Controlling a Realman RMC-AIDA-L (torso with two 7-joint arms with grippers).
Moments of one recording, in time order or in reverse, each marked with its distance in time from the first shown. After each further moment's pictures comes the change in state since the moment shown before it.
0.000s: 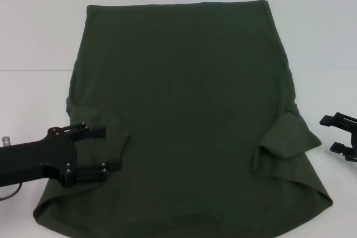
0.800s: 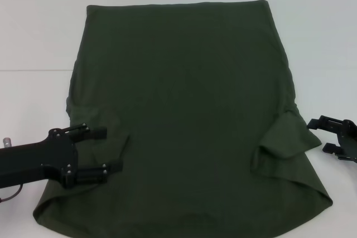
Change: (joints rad) left arm 0.001 -0.003 0.000 0.000 0.001 0.003 0.000; right arm 0.057 0.012 -0.046 -0.004 -0.085 0.086 0.009
